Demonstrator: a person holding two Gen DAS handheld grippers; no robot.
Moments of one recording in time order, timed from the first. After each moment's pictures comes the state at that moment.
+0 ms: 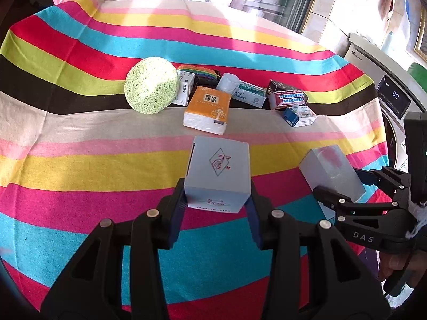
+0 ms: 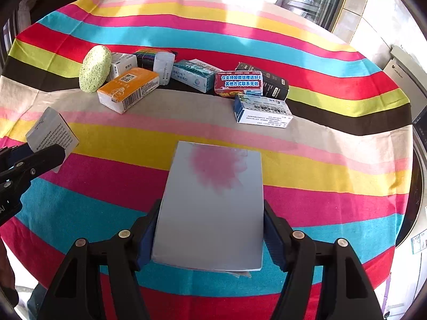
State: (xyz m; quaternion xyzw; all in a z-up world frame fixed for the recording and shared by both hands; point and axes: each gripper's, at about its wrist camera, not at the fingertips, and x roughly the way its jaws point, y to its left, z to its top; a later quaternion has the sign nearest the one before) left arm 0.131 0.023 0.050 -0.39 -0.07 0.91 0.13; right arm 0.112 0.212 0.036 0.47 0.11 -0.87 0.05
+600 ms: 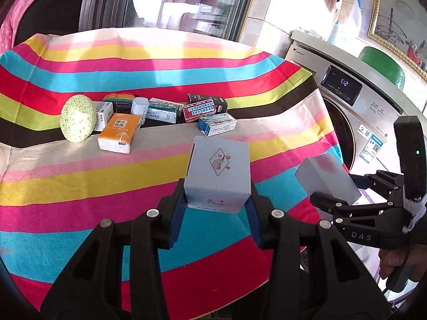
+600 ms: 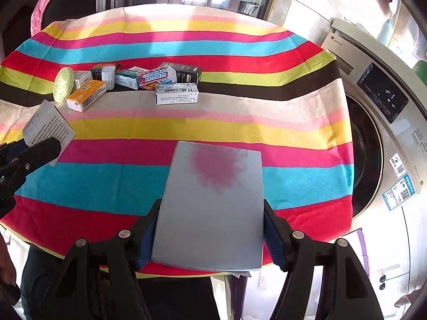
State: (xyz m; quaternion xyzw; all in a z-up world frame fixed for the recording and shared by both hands) left arm 0.168 0.108 0.091 -0.34 -0.05 0.91 0.24; right arm 0.184 0.299 0.074 0.46 0.08 -0.88 -0.04
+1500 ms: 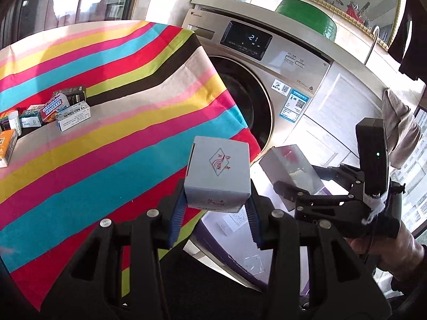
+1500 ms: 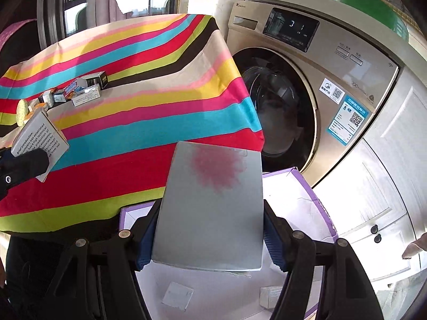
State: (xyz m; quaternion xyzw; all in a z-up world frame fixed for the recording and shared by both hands) left arm 0.231 0.282 0.108 -0.38 0.00 0.83 0.41; right arm 0.285 0.460 0.068 0.44 -0.01 -0.89 -0.14
